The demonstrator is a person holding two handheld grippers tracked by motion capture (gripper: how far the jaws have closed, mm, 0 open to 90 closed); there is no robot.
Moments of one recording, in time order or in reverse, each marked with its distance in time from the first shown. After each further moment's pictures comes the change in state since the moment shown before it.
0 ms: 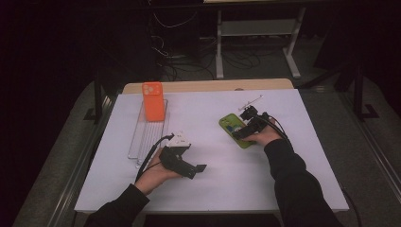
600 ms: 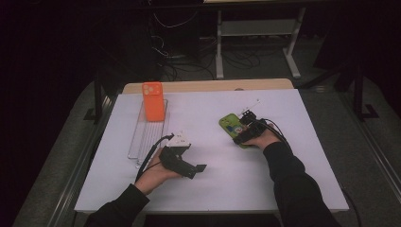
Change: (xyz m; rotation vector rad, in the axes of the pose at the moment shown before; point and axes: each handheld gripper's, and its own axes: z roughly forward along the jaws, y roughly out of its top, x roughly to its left) left arm 0.000 0.000 0.000 -0.002 0.000 -0.002; right arm 0.001 -0.009 0.013 0.098 0.018 0.010
